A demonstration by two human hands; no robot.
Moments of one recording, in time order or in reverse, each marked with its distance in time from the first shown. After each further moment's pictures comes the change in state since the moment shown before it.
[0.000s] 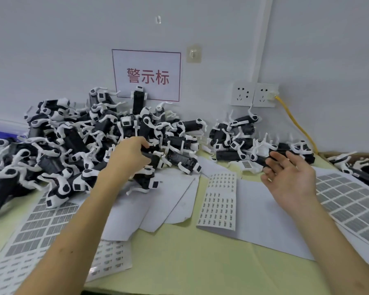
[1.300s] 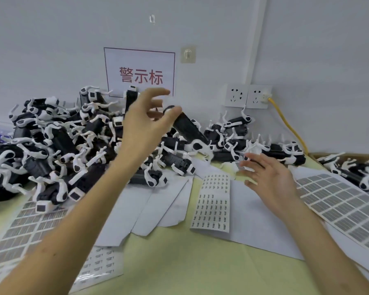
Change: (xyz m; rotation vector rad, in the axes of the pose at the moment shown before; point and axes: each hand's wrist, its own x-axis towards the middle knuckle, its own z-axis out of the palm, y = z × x) left_hand -0.024 0.076 -0.033 -0.822 0.329 0.358; right_hand -0.009 0.008 0.019 -0.295 -0.127 0.023
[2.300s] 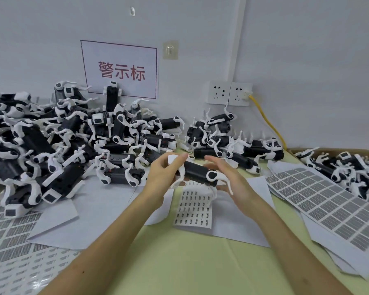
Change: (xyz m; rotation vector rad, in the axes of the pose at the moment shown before) left_hand -0.072 -0.067 0.090 -0.520 -0.243 -0.600; right_hand -0.008 0.022 0.021 -0.512 -0.110 -0.020
